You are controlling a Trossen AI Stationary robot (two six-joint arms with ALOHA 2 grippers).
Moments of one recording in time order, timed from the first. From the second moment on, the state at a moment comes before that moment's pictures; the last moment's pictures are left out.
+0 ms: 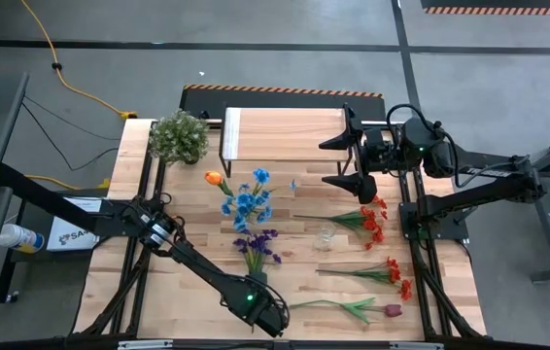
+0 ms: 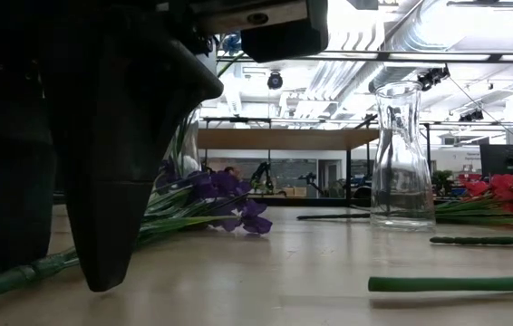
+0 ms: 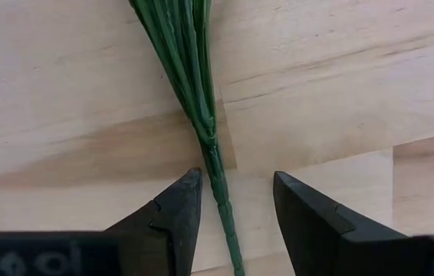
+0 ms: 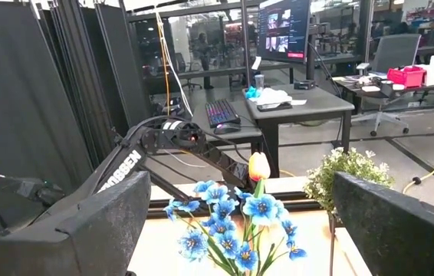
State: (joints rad) left arm -0.61 2.31 1.88 -1.02 -0.07 -1.94; right arm -0.10 1.04 1.13 -0.07 -0.18 0.12
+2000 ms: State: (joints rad) left arm -0.62 2.32 1.93 -1.12 -0.08 -2.02; right arm -0.10 1.04 1.13 -0.07 -0.18 0.12
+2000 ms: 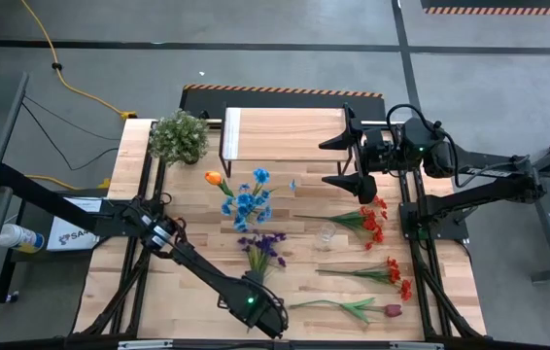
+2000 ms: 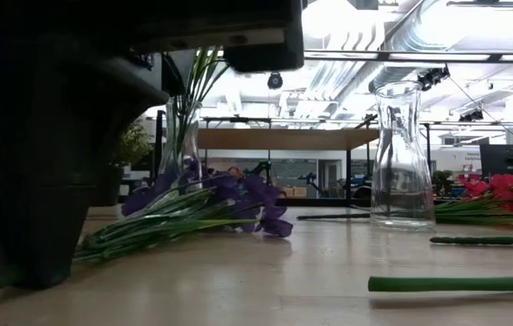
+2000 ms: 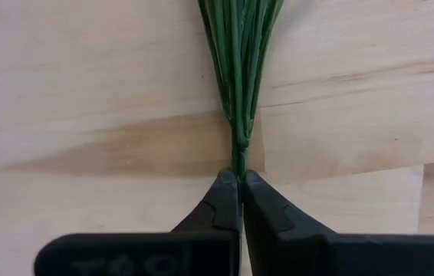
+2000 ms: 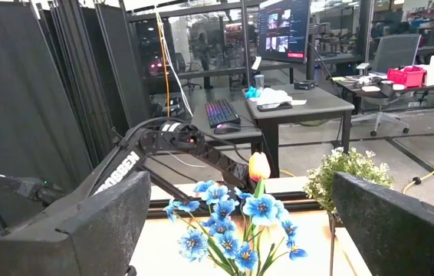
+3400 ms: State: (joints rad) left arm -0.73 2.29 2.36 -1.29 -0.30 -1.85; right arm -0.10 1.04 1.13 -0.04 -0.09 0.09
